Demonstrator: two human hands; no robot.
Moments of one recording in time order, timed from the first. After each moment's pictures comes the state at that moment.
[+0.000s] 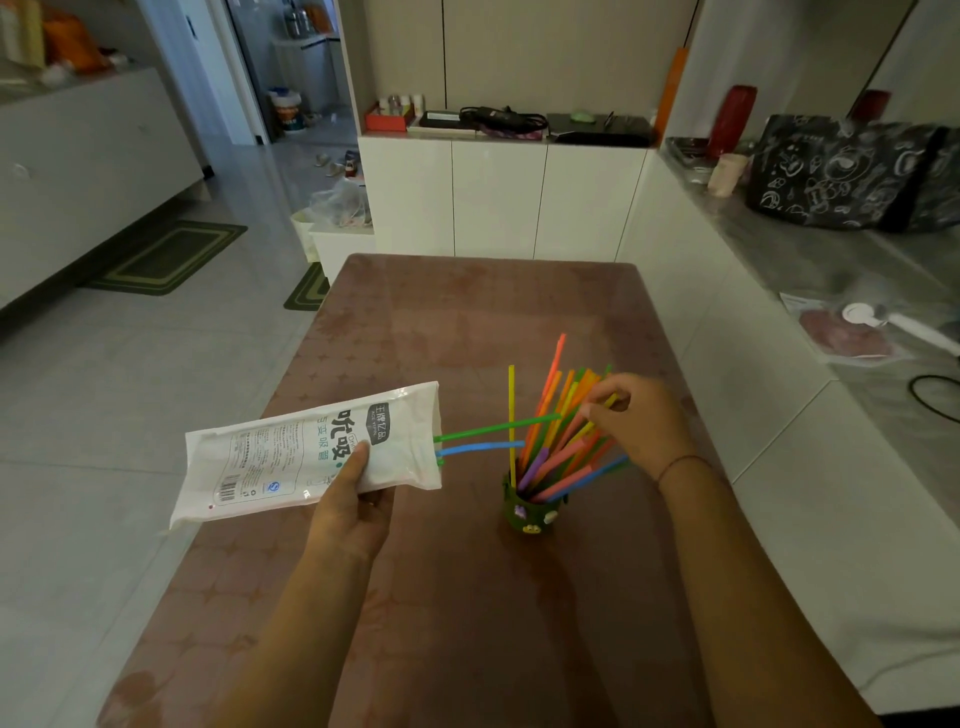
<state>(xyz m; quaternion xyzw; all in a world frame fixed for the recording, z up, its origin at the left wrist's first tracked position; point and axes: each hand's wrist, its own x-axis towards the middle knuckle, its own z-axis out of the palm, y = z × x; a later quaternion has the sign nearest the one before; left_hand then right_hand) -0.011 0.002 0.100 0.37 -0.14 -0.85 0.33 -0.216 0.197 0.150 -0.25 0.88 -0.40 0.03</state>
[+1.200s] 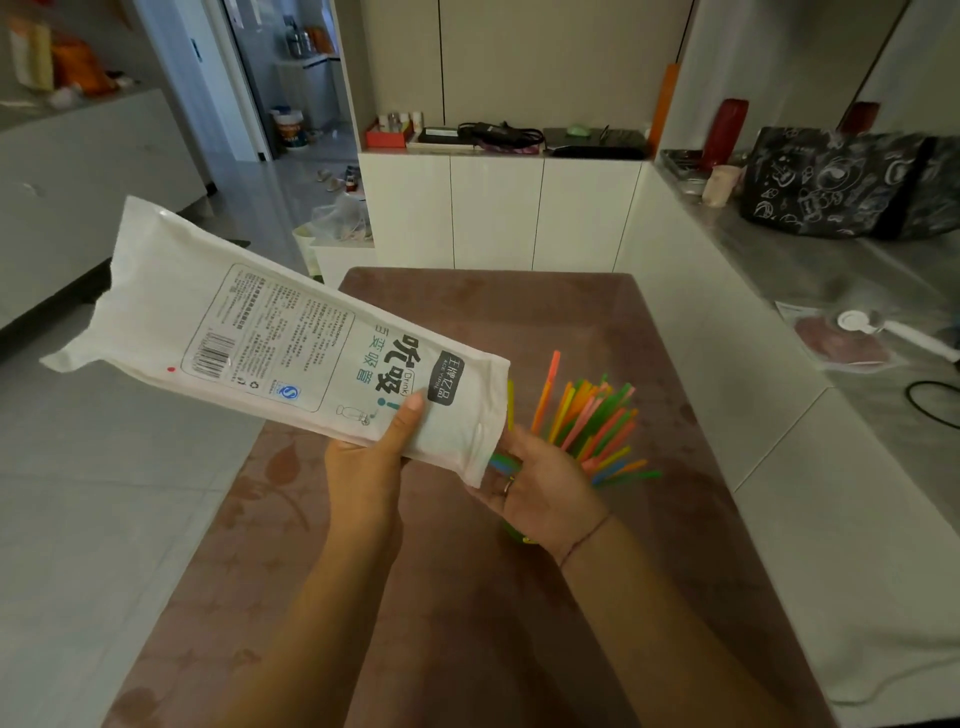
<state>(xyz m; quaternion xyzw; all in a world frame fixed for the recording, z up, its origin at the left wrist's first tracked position) -0.023 0.038 0.169 0.22 -0.49 -0.73 0.41 -0.118 0.143 0.157 0.06 0.42 -0.76 0.49</state>
